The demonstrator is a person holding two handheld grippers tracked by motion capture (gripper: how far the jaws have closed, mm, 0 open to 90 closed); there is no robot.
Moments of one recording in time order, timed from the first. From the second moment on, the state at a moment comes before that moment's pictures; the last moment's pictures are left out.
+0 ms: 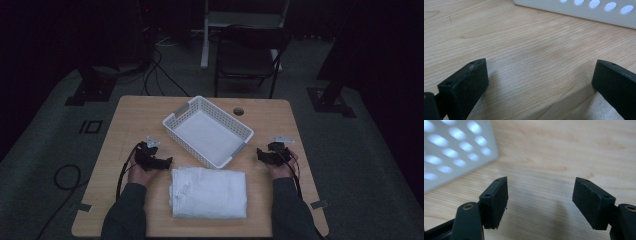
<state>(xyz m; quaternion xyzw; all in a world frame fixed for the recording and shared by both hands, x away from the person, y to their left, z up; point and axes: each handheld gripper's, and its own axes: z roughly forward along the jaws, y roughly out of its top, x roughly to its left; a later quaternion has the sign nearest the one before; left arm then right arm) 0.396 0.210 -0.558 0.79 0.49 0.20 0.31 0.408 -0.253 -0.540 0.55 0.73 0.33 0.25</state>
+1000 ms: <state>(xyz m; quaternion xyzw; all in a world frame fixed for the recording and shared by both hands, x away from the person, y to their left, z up) 0.394 0.209 -0.554 0.79 0.49 0.20 0.31 0.379 -0.193 -0.493 0.50 0.72 0.42 0.22</state>
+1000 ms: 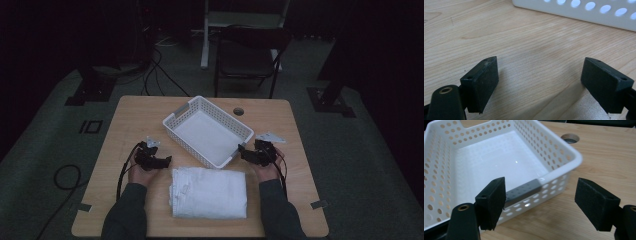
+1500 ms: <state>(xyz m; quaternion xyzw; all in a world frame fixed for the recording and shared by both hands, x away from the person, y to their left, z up) 0.384 0.210 -0.537 0.78 0.48 0.22 0.34 0.378 -0.177 -0.496 0.50 0.73 0.42 0.21</state>
